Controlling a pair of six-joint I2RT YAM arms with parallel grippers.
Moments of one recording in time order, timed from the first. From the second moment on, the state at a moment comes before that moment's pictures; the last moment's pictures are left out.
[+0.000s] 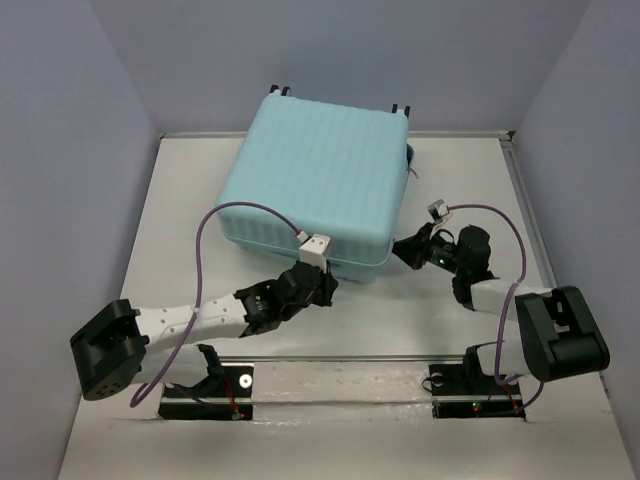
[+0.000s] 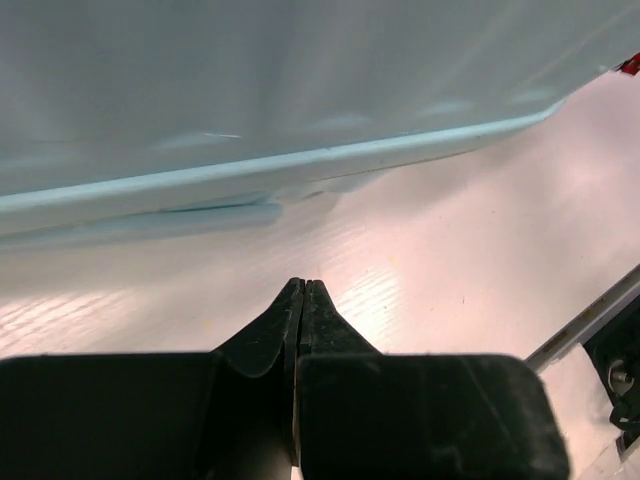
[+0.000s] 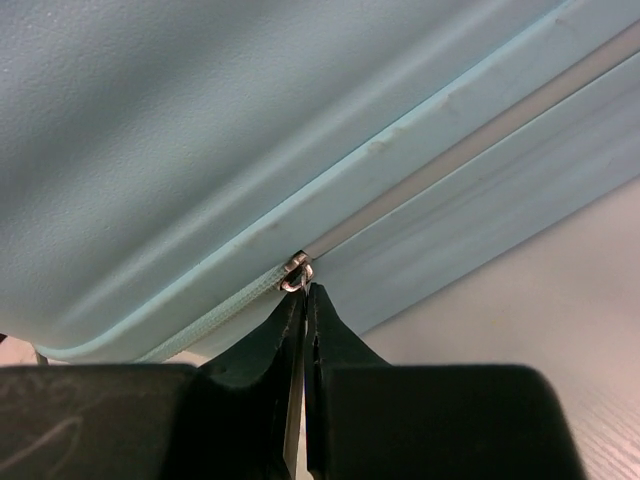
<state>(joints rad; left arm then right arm) -1.07 1.15 0.56 0.10 -0.34 -0.59 0.17 1.35 0.34 0.84 -0.77 0.31</state>
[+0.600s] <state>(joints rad) -1.03 1.37 0.78 0.17 -0.23 -0.54 0.47 0.93 0.28 0.36 -0.30 0.37</state>
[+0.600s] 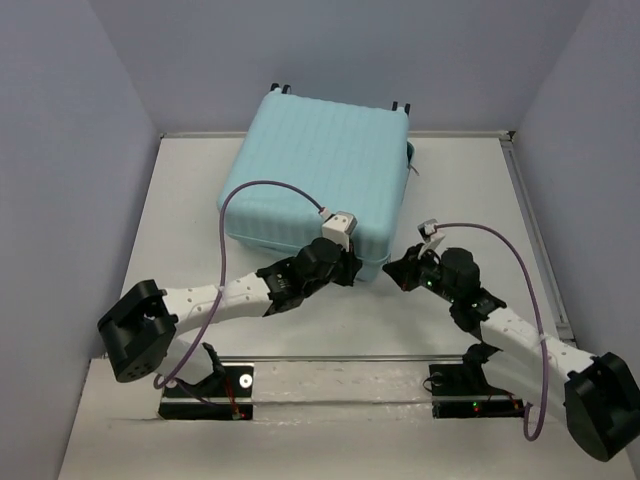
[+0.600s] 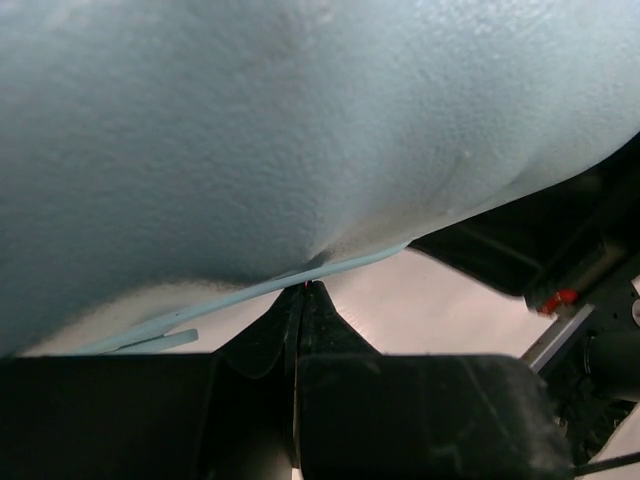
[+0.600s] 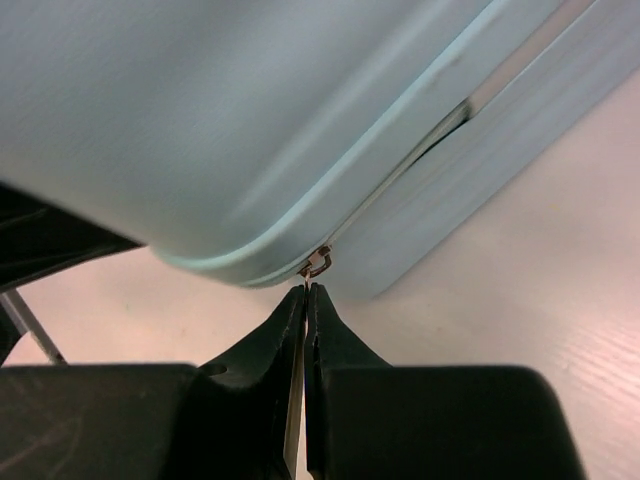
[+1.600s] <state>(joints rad) -0.59 1.06 0.90 -0.18 -0.01 -0.59 1.08 1.17 0.48 0.30 0.48 0.74</state>
